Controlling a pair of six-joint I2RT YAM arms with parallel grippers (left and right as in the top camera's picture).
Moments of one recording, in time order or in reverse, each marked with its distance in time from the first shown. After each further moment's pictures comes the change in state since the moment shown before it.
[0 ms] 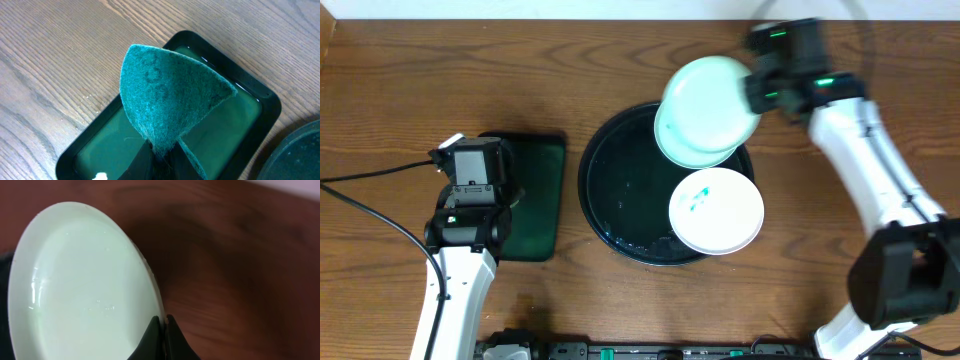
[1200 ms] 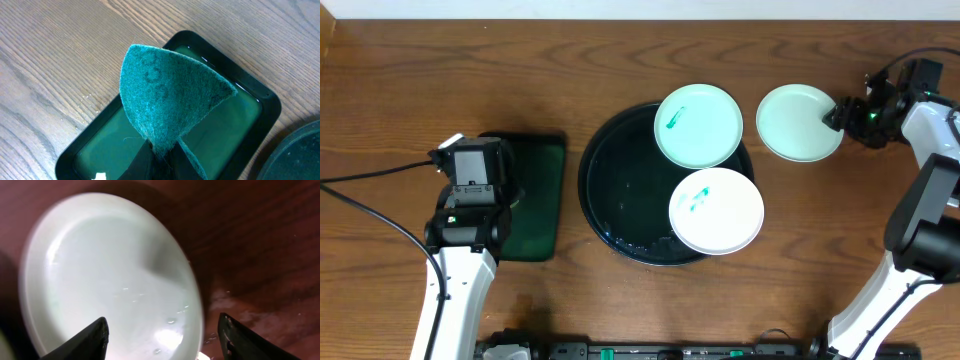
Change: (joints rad) left arm 0.000 0.000 0.000 0.000 0.000 -0.004; right arm -0.448 0.291 0.000 -0.026 -0.229 0.183
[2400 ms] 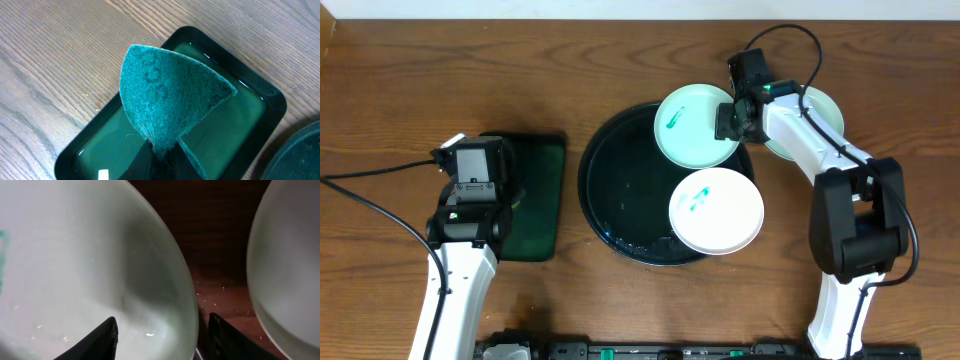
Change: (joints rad) left arm 0.000 0.021 0.000 0.000 0.000 0.000; right arm 0.608 -0.016 0.008 -0.062 0.423 0.269
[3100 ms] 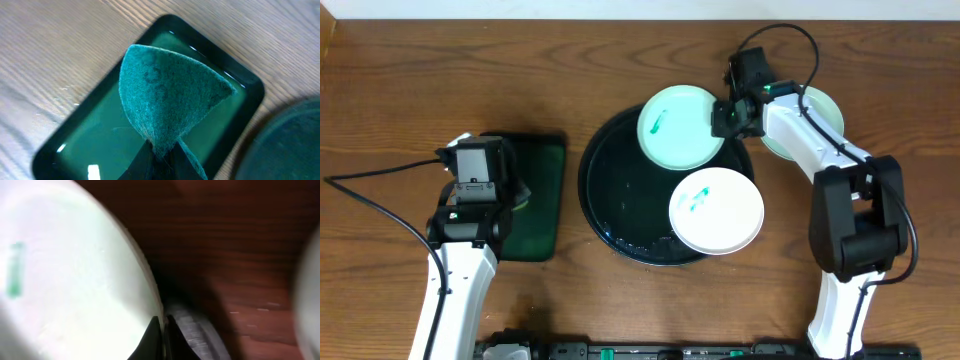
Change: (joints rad) left arm 0.000 0.000 0.000 0.003 0.106 0.000; right arm -0.003 -0.005 0.000 0.066 -0.179 -0.086
